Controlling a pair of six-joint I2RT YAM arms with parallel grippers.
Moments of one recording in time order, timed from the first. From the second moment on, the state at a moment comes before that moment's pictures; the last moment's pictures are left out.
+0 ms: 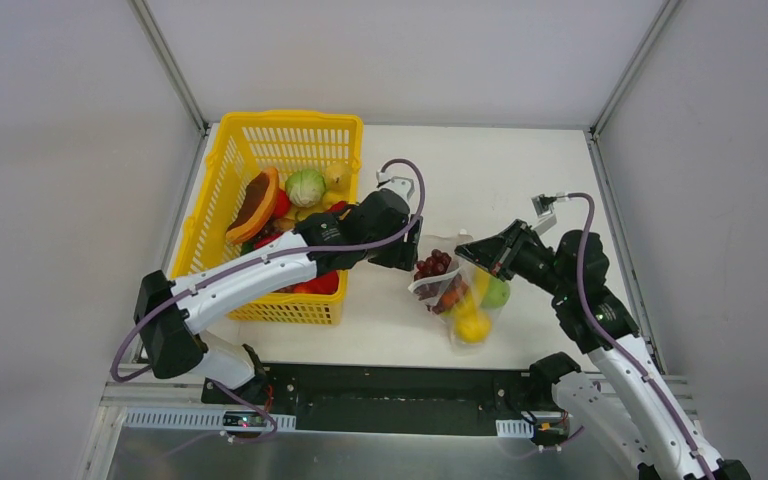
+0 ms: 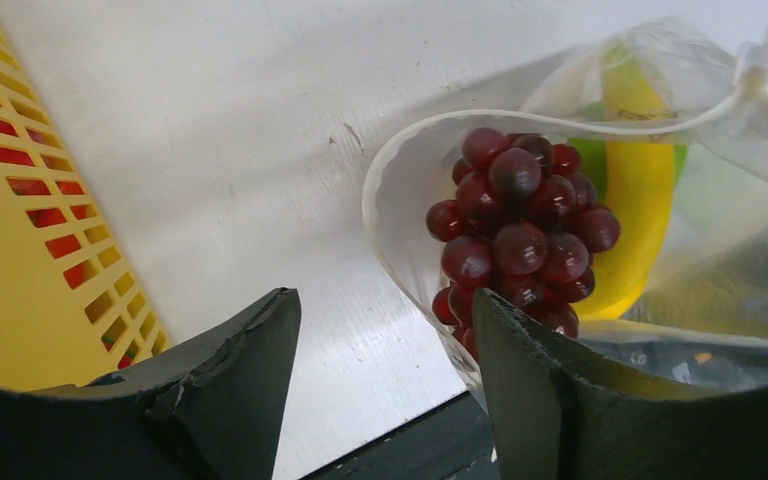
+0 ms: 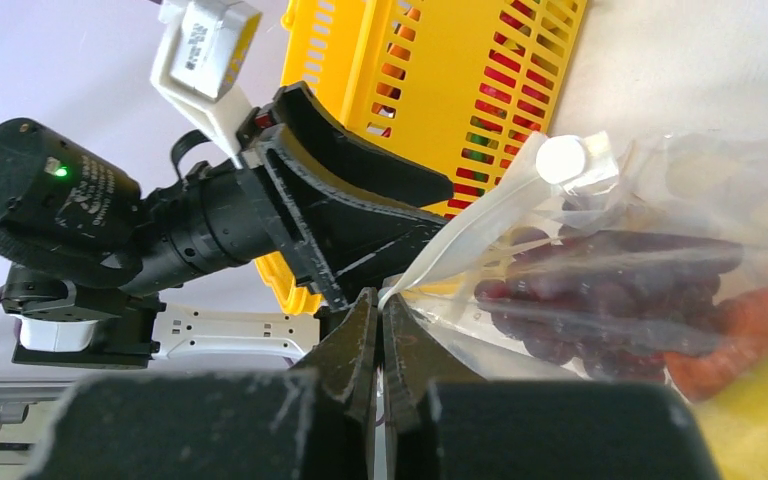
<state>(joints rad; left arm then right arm) -0.99 1.42 1.31 -0.65 -0.24 -0.57 0.42 0.62 0.69 -0.25 -0.46 1.02</state>
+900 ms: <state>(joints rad) -0.99 1.43 1.30 -0.57 -0.21 -0.60 0.42 0.63 0.69 -0.31 -0.42 0.99</state>
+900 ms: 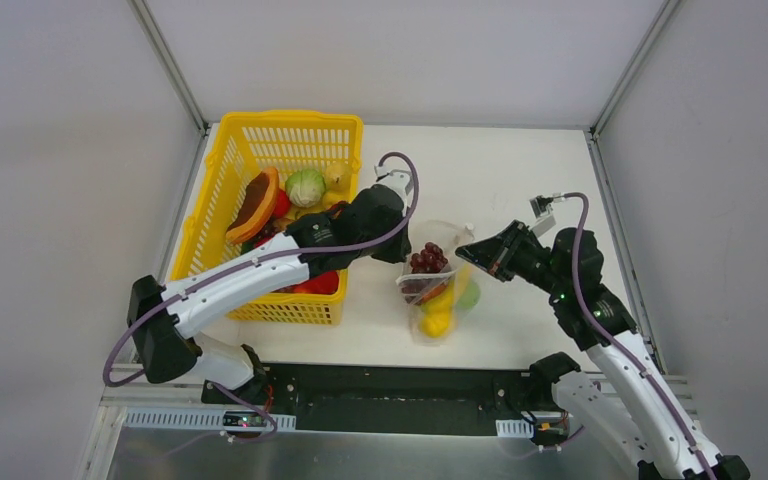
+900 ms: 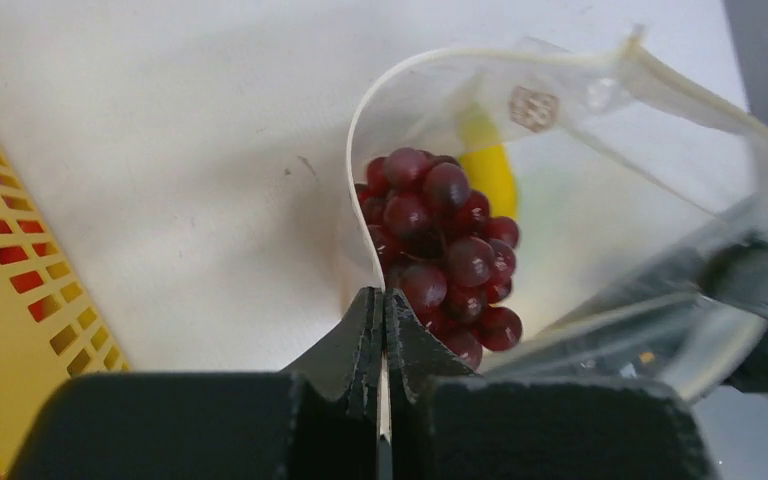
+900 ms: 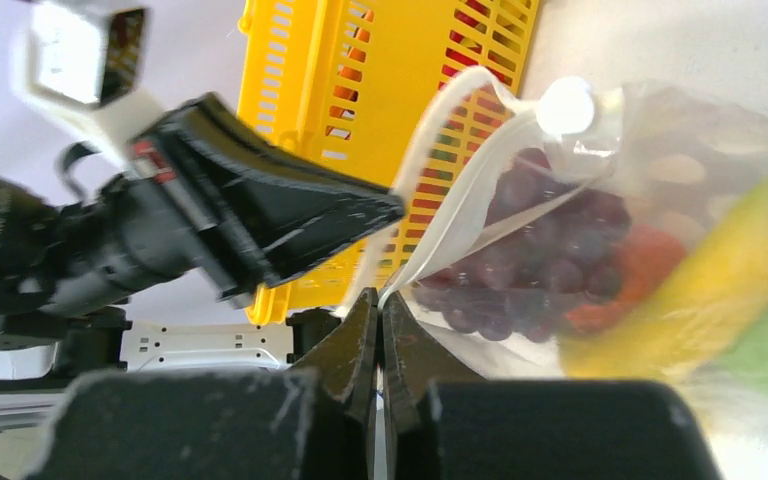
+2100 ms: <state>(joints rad) -1.00 1.35 1.40 -0.70 -0.29 -0.55 0.42 0.71 0.70 -0.29 -0.40 1.01</state>
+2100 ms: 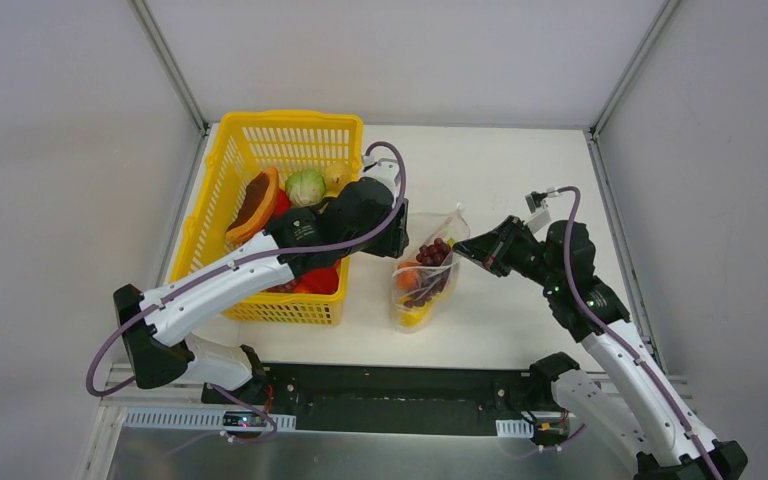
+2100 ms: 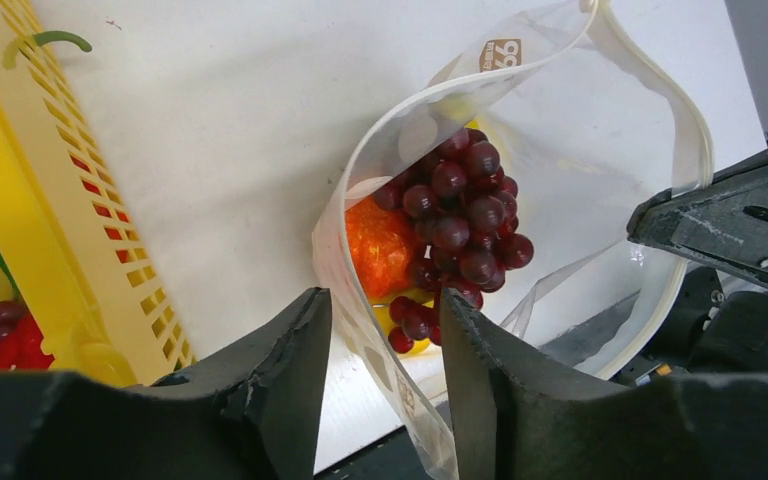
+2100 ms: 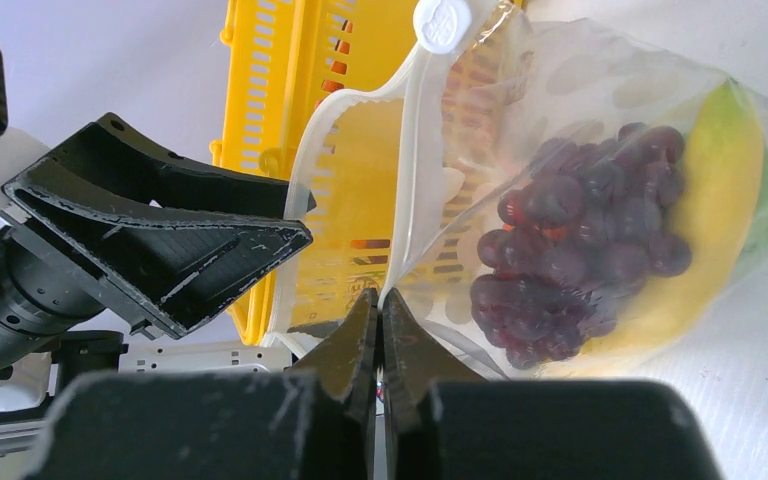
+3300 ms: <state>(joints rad) -0.65 0.86 1.17 -0.91 -0.45 -0.51 0.42 0.71 0.70 -0.35 -0.39 0.99</state>
